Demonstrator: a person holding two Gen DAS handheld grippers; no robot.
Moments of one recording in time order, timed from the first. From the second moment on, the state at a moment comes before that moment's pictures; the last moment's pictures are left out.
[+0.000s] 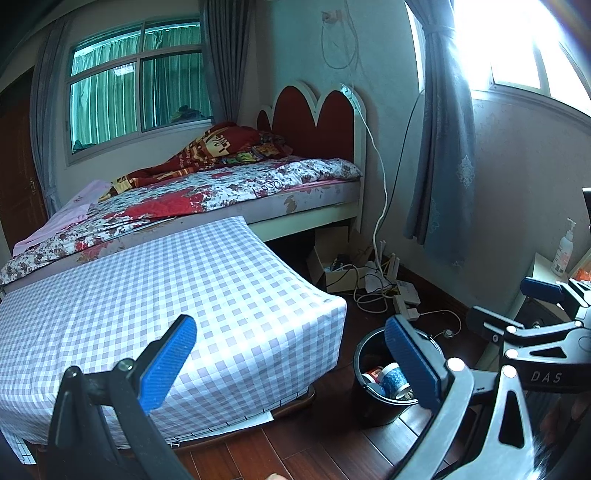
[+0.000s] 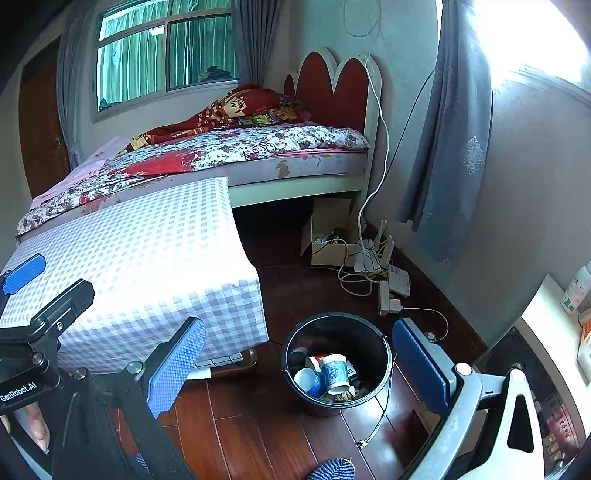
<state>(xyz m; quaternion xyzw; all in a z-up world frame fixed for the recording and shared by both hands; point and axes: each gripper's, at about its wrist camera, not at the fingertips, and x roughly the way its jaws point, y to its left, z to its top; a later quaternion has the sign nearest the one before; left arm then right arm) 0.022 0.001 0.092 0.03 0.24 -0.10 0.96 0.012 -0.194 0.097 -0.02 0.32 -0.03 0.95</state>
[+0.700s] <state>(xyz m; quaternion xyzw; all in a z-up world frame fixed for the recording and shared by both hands) 0.022 -0.002 0.091 0.03 0.24 -0.10 0.96 0.012 -0.194 0.097 -0.01 0.32 -0.03 0.95</state>
